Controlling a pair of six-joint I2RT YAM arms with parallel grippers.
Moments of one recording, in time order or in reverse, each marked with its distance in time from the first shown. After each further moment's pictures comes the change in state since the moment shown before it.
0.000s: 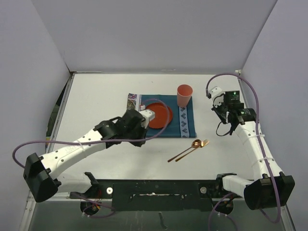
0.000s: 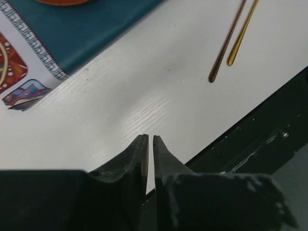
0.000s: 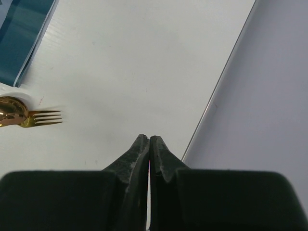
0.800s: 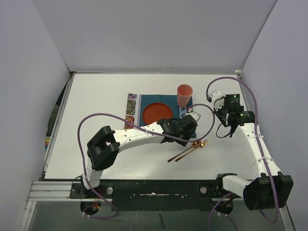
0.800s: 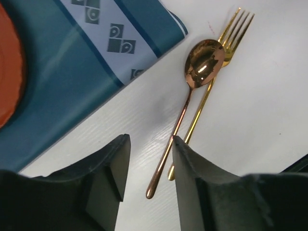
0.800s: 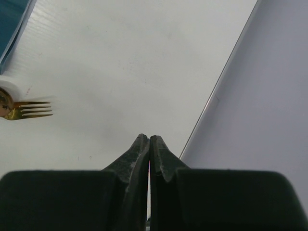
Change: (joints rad) left arm -0.346 0.755 0.561 0.142 -0.313 -0.116; right arm -0.031 -0.024 -0.072 0.024 0.000 -0.046
